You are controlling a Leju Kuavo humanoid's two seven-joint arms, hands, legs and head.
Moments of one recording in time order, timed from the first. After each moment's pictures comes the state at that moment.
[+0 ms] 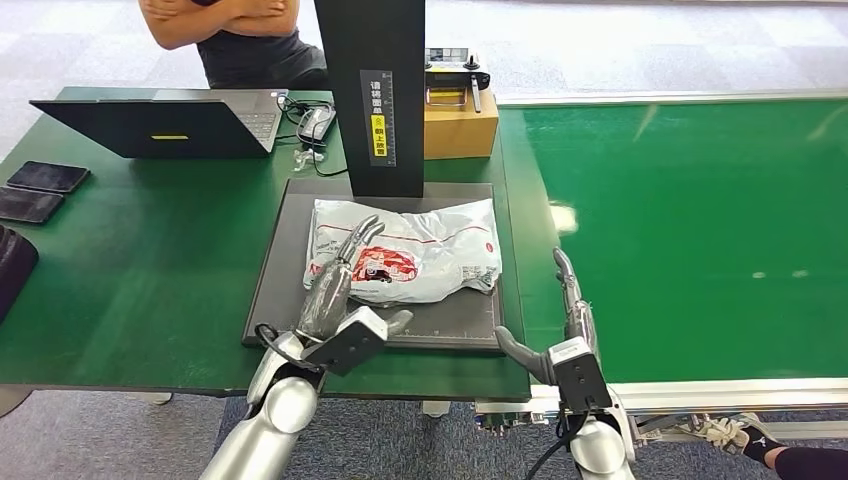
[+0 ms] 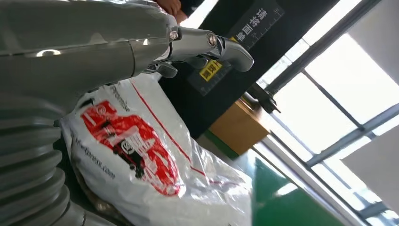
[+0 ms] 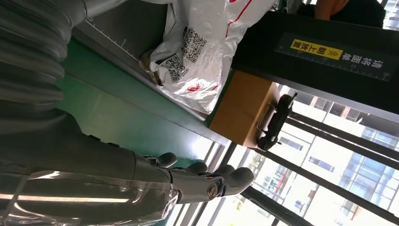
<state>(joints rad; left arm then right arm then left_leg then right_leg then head) -0.25 -0.21 -0.34 -1.10 -0.88 0.29 -0.37 -0.03 0.10 0.04 -1.51 0.43 -0.12 -0.55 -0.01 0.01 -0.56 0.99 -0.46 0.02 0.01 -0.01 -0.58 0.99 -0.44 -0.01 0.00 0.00</state>
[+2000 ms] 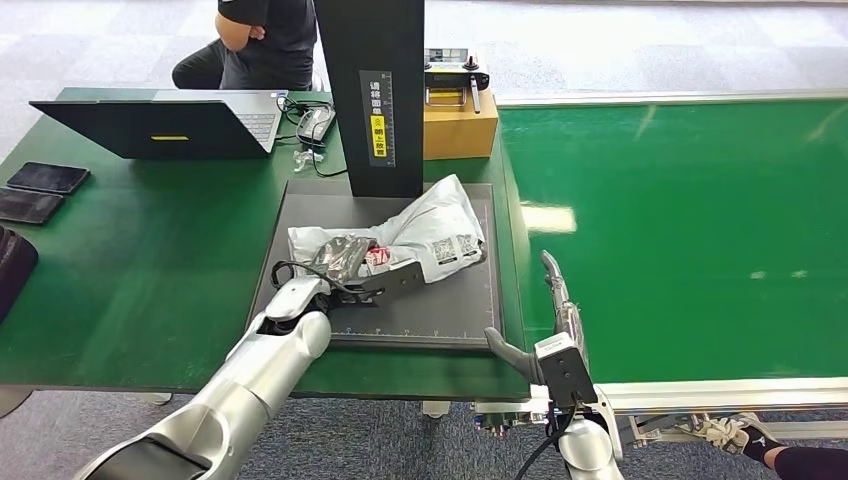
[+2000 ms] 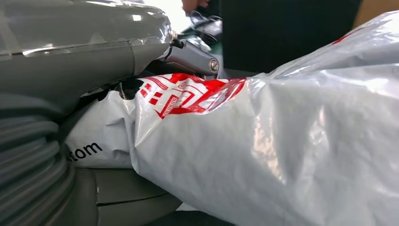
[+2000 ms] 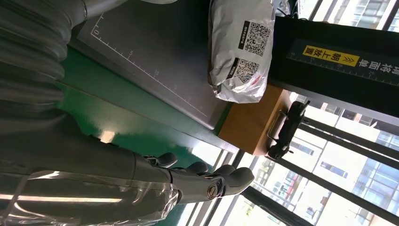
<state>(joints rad) -0.66 -0.21 -0.34 -0.48 -1.27 0.15 0.05 -0.05 0.14 0.03 -1.45 0.45 -0.12 -0.54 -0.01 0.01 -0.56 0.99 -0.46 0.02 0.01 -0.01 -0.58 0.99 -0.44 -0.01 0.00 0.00</state>
